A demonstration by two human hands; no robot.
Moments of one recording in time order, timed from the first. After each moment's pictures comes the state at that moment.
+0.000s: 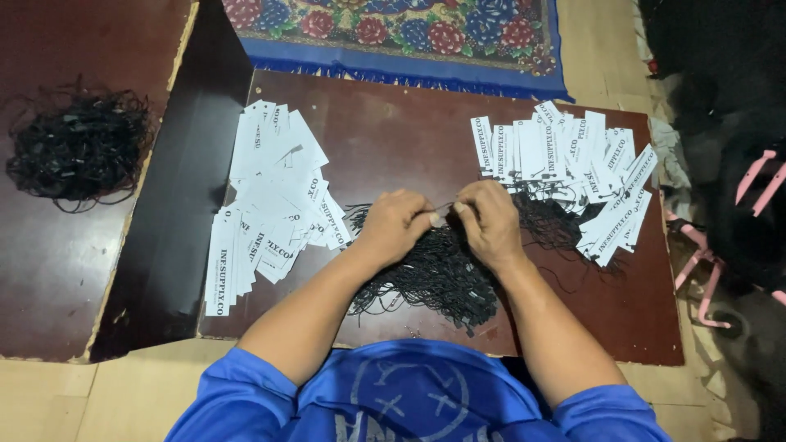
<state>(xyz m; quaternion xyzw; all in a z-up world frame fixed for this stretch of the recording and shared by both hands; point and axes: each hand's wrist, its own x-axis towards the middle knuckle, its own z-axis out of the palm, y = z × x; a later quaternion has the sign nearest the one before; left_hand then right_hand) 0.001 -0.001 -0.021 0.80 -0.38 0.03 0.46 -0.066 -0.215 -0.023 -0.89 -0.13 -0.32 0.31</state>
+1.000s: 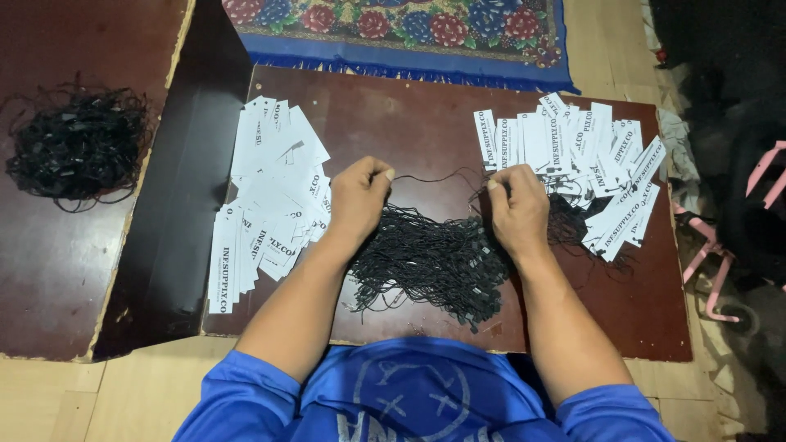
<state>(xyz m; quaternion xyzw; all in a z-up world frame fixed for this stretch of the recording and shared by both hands) 0.027 0.027 0.011 0.85 -0.12 0.00 0.51 -0.069 -0.245 -0.023 -0.91 0.01 -0.33 0.26</state>
